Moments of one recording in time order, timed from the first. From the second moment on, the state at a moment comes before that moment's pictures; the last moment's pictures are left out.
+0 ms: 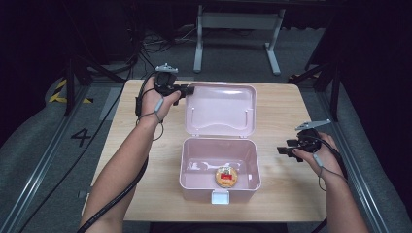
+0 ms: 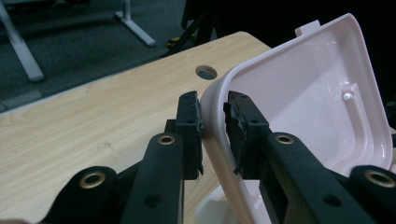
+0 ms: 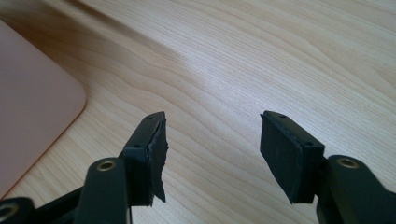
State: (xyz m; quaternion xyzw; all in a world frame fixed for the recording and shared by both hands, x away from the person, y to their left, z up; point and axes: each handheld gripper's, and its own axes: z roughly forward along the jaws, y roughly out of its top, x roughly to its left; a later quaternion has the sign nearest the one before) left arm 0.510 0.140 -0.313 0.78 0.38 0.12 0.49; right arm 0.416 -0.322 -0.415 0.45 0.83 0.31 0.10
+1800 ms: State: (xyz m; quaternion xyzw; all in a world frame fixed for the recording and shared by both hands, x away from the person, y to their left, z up) left arm 0.414 0.151 -0.267 0.80 0.23 0.21 0.52; right arm 0.421 -0.306 -0.406 0.42 0.84 0.32 0.10
